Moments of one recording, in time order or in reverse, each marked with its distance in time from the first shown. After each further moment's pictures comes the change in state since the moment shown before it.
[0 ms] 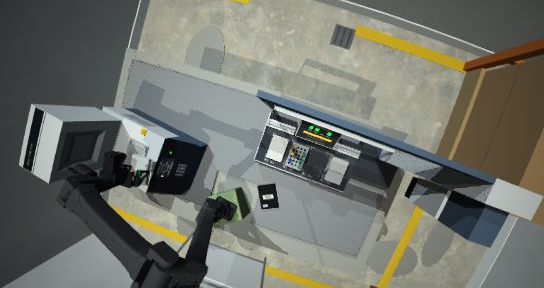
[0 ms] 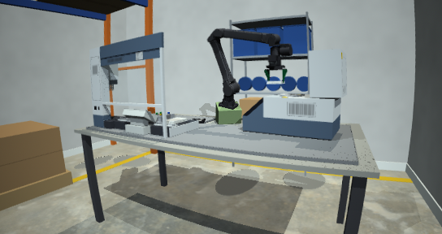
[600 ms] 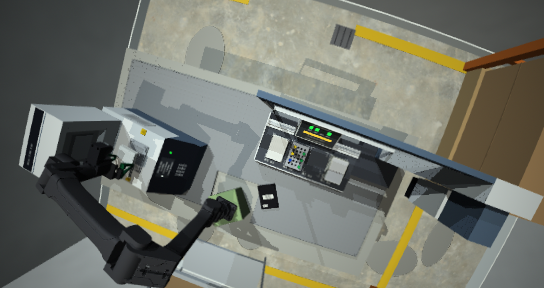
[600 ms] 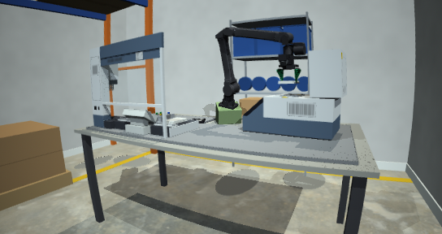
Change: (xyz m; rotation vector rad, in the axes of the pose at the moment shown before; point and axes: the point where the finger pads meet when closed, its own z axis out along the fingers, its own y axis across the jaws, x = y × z) arm -0.018 0.079 -0.001 0.000 -0.001 0.197
